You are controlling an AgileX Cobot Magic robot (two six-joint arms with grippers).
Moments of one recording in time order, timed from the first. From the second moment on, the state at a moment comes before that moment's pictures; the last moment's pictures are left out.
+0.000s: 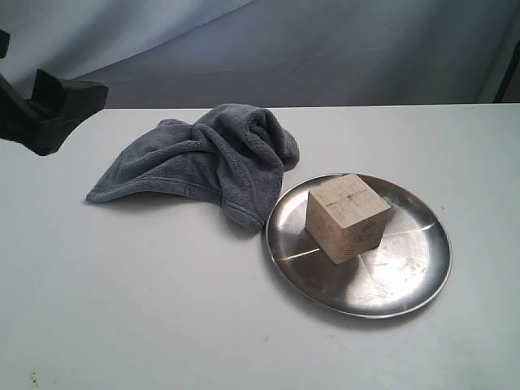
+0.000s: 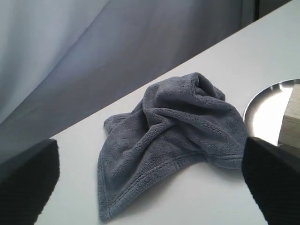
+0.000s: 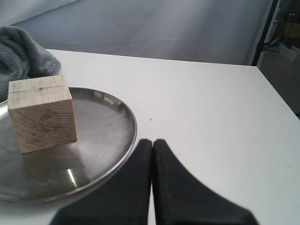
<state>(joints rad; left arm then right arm) -0.43 1.03 -0.86 0.06 0.36 0.18 0.01 0.01 0.00 0.00 0.34 -0.07</state>
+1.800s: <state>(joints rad) -0.43 0.73 -0.50 -0.03 0.19 0.17 0.01 0.01 0.00 0.00 0.34 -0.07</state>
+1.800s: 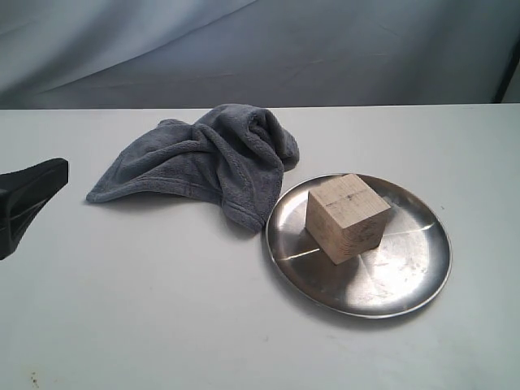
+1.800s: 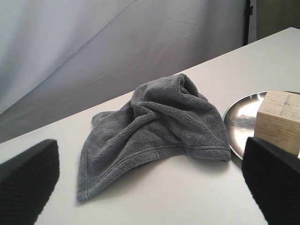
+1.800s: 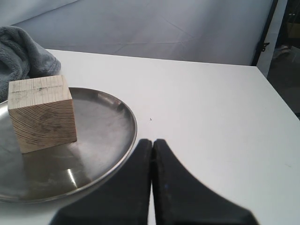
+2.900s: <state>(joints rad) -0.43 0.71 -0.50 -0.02 0.21 0.10 0.01 0.01 0.00 0.00 0.34 -0.07</state>
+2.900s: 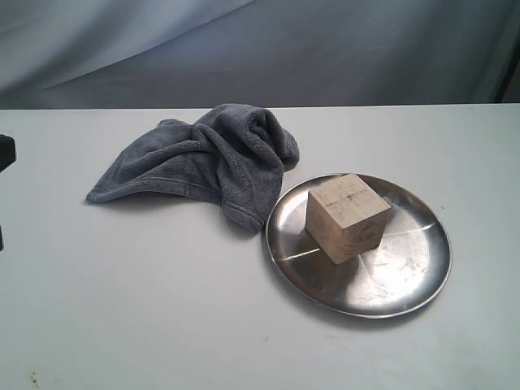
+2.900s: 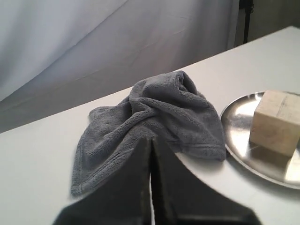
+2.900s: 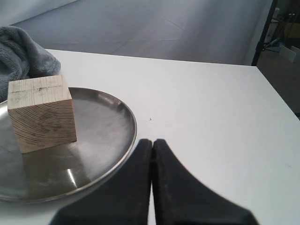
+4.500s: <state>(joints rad) 0.09 0.00 -0.01 -0.02 0.16 0.04 0.01 0.01 0.00 0.00 0.34 -0.07</state>
